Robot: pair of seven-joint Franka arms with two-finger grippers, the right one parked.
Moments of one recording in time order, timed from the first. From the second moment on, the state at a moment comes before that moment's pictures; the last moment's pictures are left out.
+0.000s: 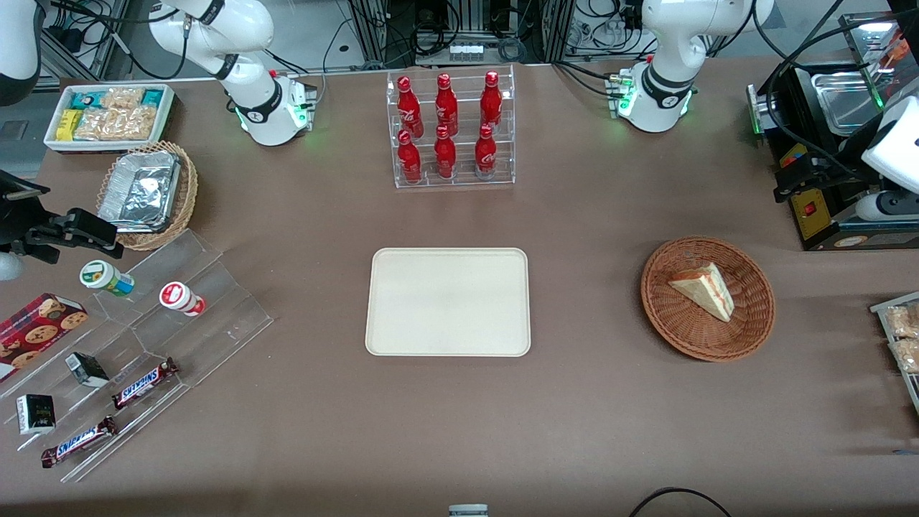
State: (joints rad) arm -0.06 0.02 0.02 -1.51 0.00 1.44 -0.07
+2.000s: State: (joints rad) arm 0.01 0.20 0.03 -2.14 -0.05 2.23 -0.77
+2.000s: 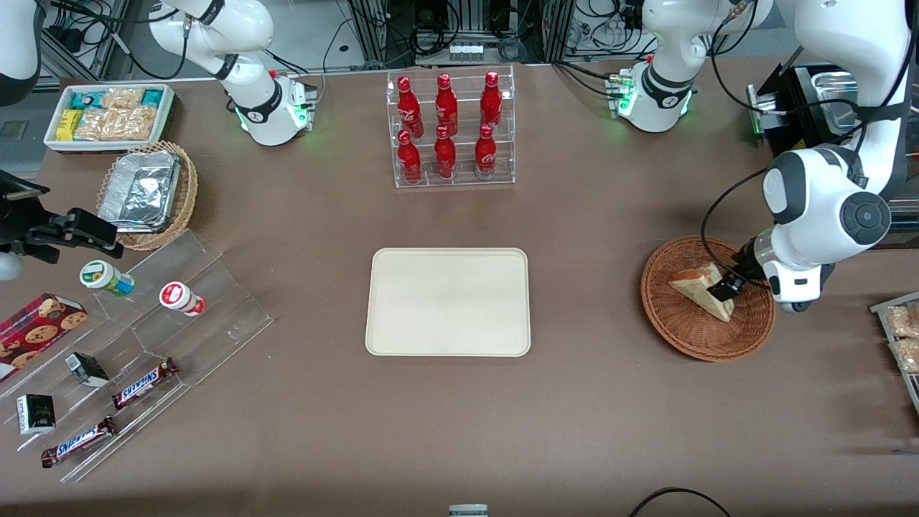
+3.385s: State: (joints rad) arm 0.00 0.28 0.03 -2.19 -0.10 2.36 -0.79
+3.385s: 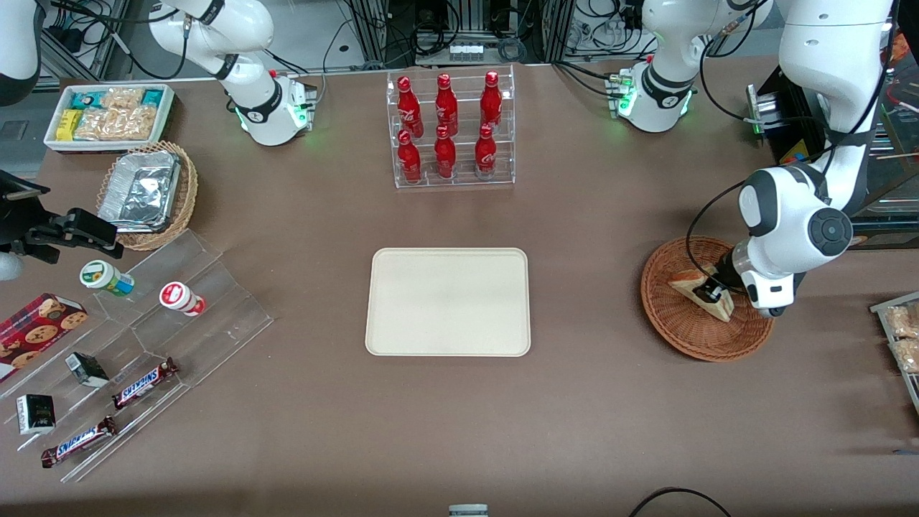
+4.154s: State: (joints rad) arm -0.31 0.26 0.01 -1.86 -0.08 2.04 -0.79
